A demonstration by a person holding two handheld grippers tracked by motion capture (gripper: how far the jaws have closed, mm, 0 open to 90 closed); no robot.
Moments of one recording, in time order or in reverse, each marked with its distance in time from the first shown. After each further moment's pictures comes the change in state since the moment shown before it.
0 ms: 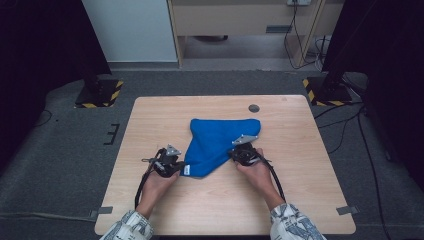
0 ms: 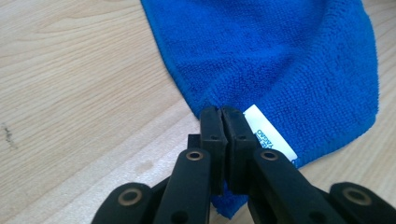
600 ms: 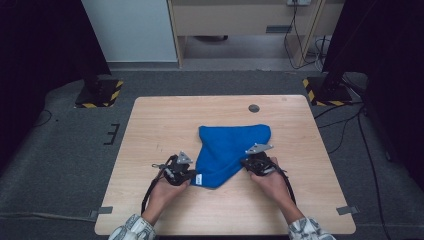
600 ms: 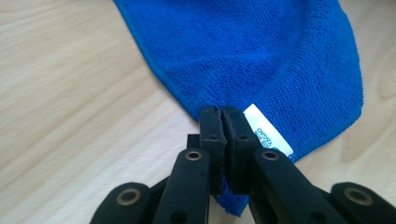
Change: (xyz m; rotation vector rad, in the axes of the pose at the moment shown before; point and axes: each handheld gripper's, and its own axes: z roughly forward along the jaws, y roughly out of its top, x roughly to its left) left arm -0.049 0.004 0.003 0.016 -0.105 0.084; right arm -0.007 -0.037 -0.046 0.020 -0.008 0.011
